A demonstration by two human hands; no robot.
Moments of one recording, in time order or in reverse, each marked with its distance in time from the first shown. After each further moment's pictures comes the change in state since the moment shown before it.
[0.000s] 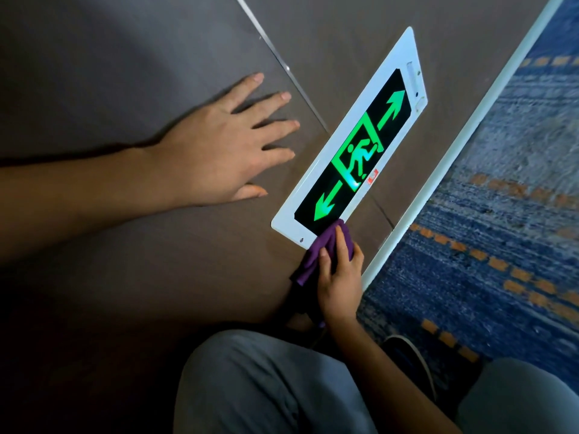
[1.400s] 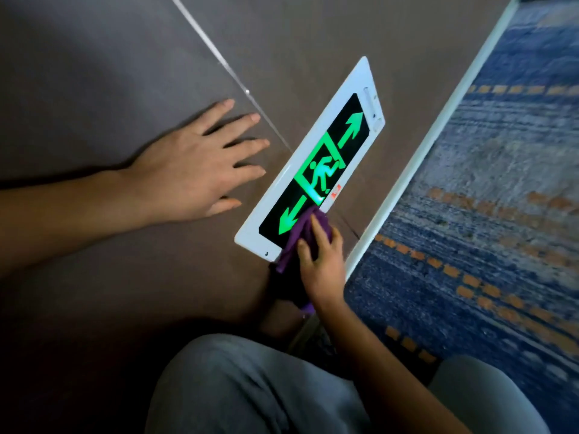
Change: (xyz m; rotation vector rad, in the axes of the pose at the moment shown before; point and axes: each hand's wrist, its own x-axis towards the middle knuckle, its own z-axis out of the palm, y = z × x) left_hand 0.017 0.011 0.006 -0.090 0.088 -0.034; right_hand 0.051 -0.019 -0.036 -0.006 -0.087 -0.074
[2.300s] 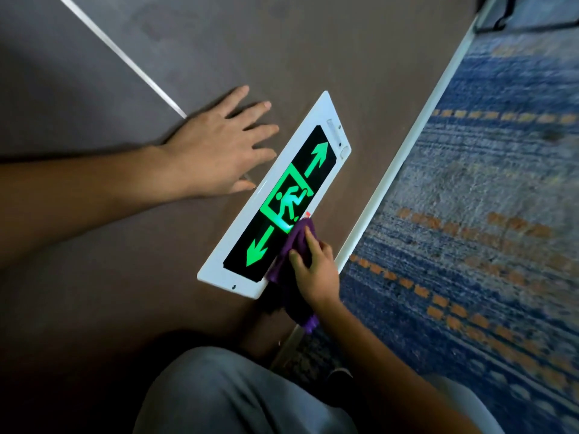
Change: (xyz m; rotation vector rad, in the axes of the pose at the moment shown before) left_hand 0.107 -0.034 0.006 0.122 -0.074 -0.019; right_hand 0.056 0.022 -0.038 -0.116 -0.132 0.062
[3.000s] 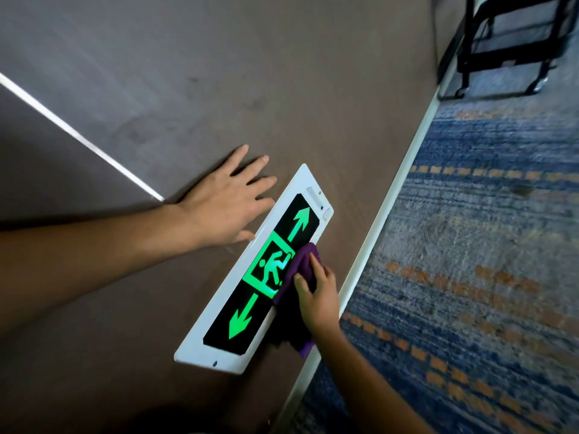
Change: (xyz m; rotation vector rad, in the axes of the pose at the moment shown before) left_hand 0.050 -0.009 -0.004 -0.011 -0.096 -0.073; right_hand 0.062 -0.021 -0.037 0.235 0.080 0.048
